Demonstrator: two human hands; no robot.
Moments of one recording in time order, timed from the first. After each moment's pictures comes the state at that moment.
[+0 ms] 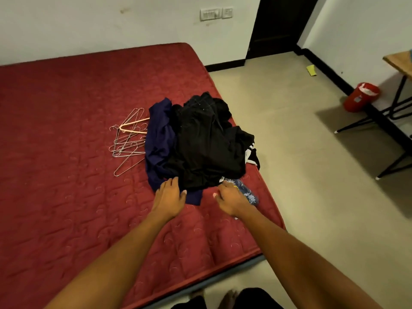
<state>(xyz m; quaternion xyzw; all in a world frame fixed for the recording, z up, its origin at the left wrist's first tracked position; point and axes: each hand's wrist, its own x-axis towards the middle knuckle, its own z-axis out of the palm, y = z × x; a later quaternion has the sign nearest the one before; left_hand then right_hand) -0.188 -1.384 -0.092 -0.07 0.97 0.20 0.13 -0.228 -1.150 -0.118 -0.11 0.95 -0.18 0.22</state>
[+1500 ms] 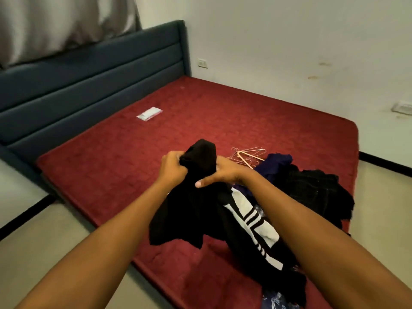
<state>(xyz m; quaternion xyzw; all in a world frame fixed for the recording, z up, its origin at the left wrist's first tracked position) -0.112 -1.471 0.098 -0.44 0.79 0.33 -0.28 -0.294 -1.378 0.109 -0.55 0.63 -0.31 0.45</state>
